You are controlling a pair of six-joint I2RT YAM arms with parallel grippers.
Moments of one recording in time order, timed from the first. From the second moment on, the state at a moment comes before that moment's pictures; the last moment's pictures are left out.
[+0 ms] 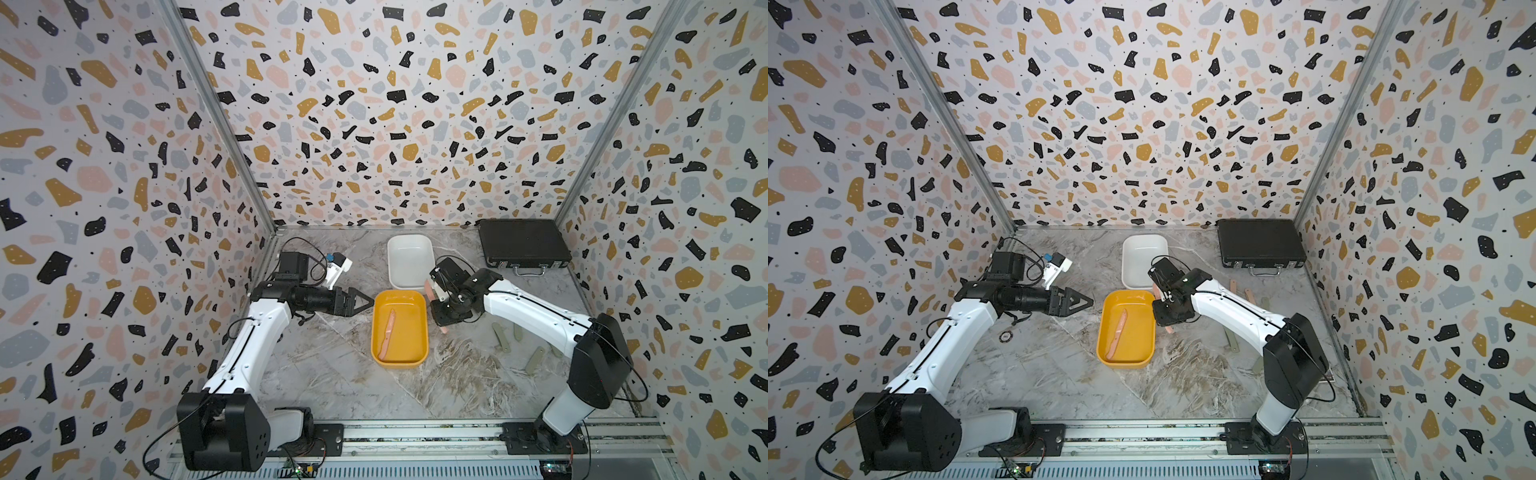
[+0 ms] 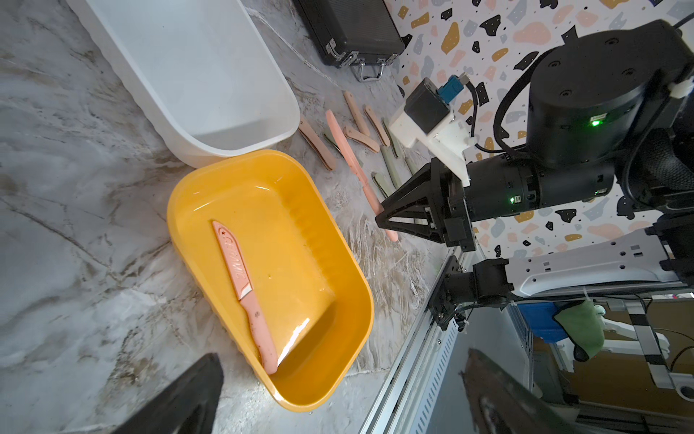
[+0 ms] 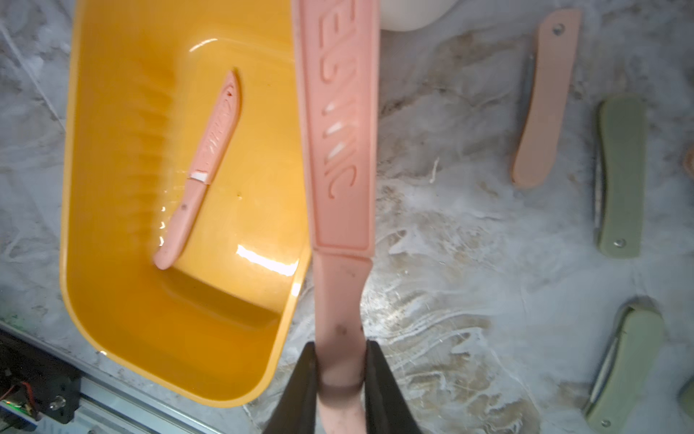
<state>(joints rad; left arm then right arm) -0.01 1.26 1.06 -0.86 0.97 0.12 0.77 1.69 1.38 -0.92 -0.08 0.43</state>
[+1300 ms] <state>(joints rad) 0.01 1.29 1.06 -0.86 0.99 0.12 0.88 1.97 1.48 -0.76 -0.24 0.52</state>
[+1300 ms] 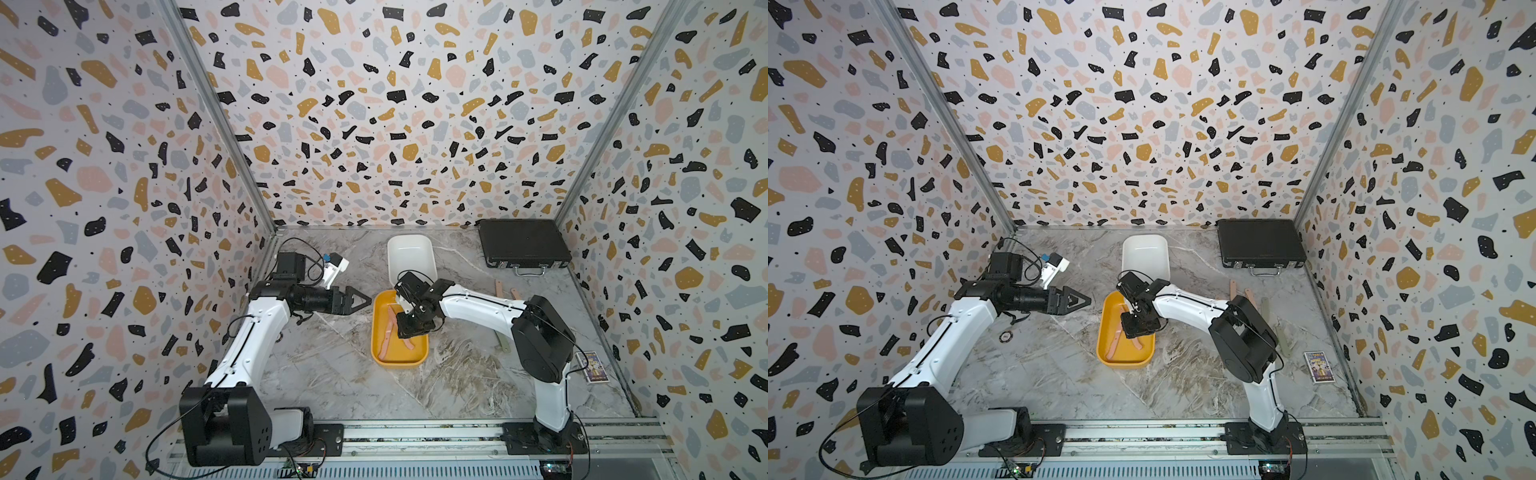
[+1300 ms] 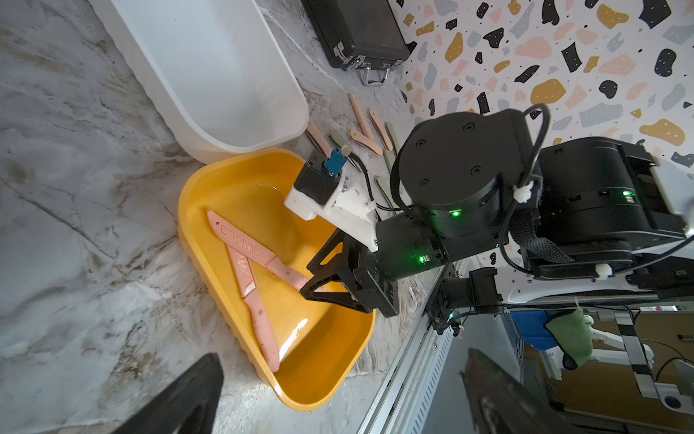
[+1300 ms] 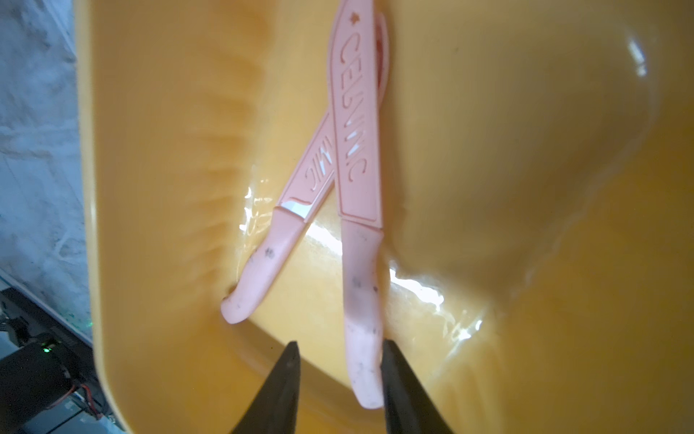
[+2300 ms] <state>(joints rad) -0.01 1.26 1.06 -0.86 0.98 0.10 0.84 1.77 1.44 -0.79 -0.09 0.44</state>
